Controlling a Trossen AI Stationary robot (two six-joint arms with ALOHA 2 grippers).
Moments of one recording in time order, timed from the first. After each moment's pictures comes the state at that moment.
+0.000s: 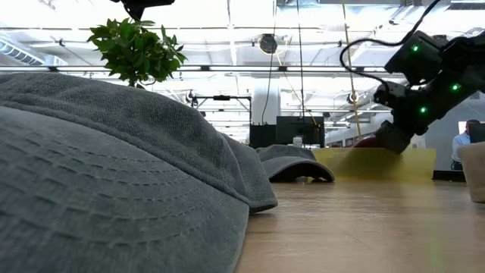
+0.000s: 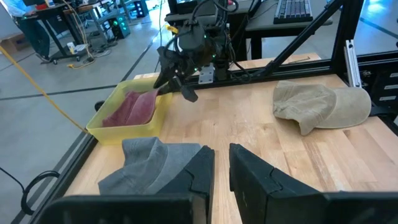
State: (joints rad) left arm -0.21 0.93 0.78 -0.12 -0.30 0.07; right arm -0.25 0.86 0.19 -0.10 0.87 0.10
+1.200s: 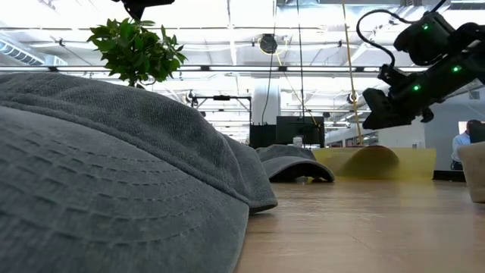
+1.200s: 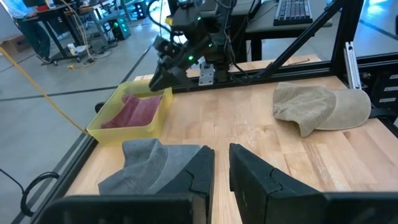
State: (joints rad) left arm -0.21 0.93 0.78 -0.11 -0.30 0.07; right arm -0.36 0.69 0.19 -0.02 0.61 0.39
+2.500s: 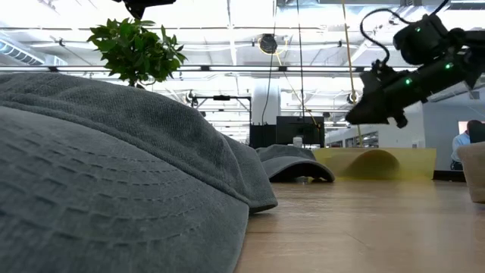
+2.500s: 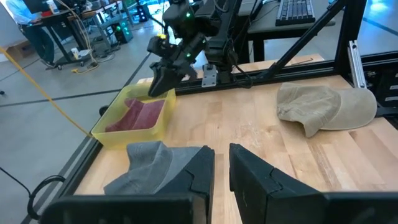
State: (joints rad) left arm -0.20 0.93 0.78 -0.10 -0.30 0.10; right arm -0.52 0.73 0.19 0.21 0.13 0.35
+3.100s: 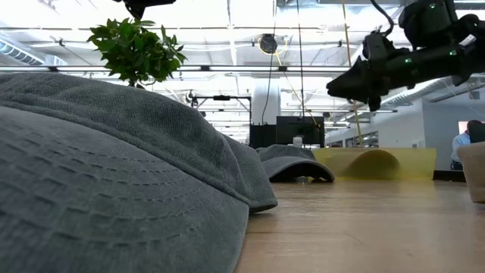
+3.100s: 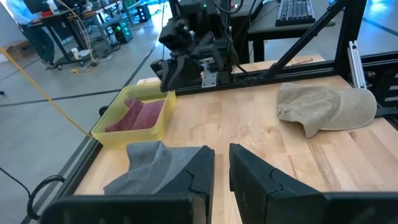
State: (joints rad) left arm -0.20 0.94 0.78 -0.10 -0.30 0.10; right arm -0.27 0.85 0.19 0.54 0.11 0.29
